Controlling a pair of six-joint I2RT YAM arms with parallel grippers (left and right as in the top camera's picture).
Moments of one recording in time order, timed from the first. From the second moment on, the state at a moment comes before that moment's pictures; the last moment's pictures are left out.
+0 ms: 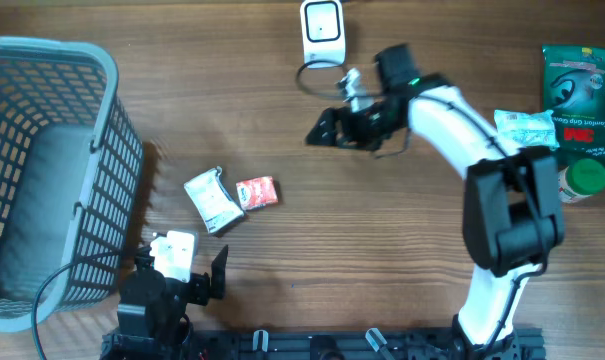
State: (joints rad) left arm -0.13 0.01 0.30 -0.90 0.05 0.01; right arm 0.33 2.04 1.41 -0.66 -0.78 0.17
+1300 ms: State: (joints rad) left arm -0.13 0.01 0.30 -0.90 0.05 0.01; right arm 0.26 1.96 1.34 -0.91 -1.03 0.52
